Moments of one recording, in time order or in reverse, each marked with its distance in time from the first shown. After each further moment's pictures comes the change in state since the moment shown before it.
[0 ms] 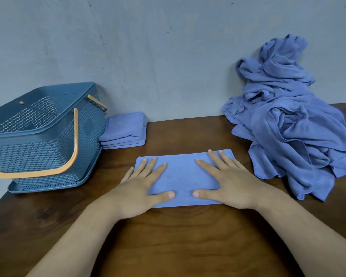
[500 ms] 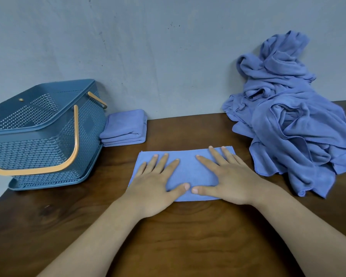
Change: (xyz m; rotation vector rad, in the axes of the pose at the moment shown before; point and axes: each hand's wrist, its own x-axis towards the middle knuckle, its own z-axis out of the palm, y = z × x) left_hand 0.019 0.028 0.023 0.079 0.133 0.008; right_hand 0.006 -0.002 0.005 -0.007 0.032 0.041
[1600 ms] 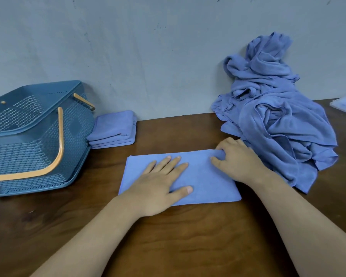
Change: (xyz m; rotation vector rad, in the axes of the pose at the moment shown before) left_hand 0.016 0.027 0.000 0.041 -0.058 0.229; right_hand 0.009 0.044 -0.030 0.085 0.305 0.176
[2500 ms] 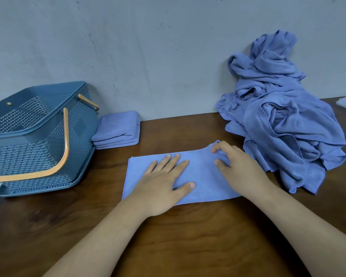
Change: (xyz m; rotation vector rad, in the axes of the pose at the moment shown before) left_hand 0.001 -0.001 0.003 -0.064 0.060 -0.073; right_hand -0.031 -0.021 0.012 0.274 0.098 -0.036
